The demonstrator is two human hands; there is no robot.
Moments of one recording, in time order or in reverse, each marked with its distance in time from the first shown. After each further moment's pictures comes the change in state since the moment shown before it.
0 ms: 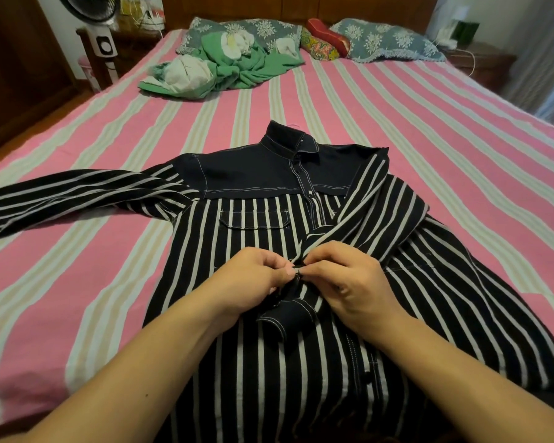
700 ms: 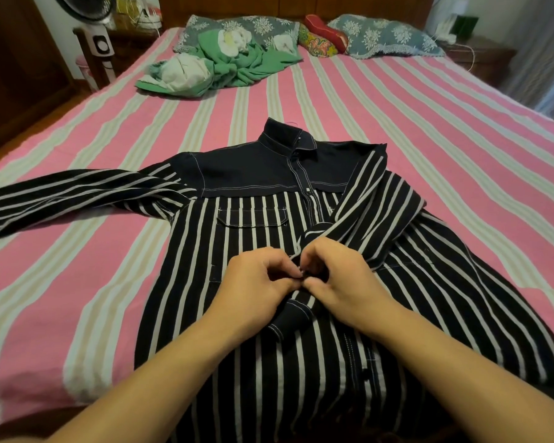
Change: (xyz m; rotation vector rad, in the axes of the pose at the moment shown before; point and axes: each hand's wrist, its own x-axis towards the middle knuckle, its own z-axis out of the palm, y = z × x) left_hand -0.005 -0.015 0.018 0.369 0.276 0.450; right_hand 0.010 -0.007 -0.001 0.104 -0.208 0.358
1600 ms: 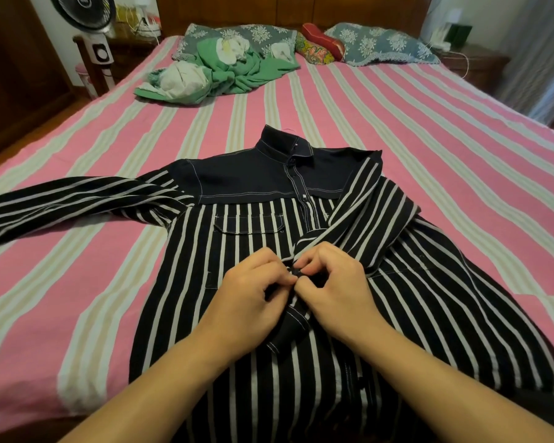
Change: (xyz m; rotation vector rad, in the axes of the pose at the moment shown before) left_hand -0.006 -0.012 0.000 0.149 0.144 0.489; right_hand -0.004 -0.014 0.016 0.233 0.317 0.121
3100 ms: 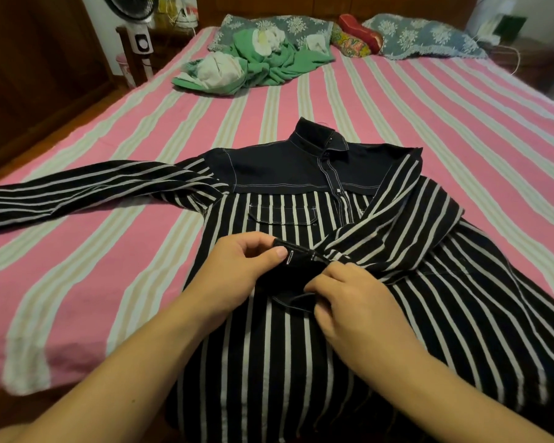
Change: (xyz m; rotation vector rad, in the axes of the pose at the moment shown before) left_hand 0.000 -0.007 -0.053 -0.555 -0.036 -0.707; right_hand -0.026 -0.044 0.002 -0.561 -0.341 -0.152
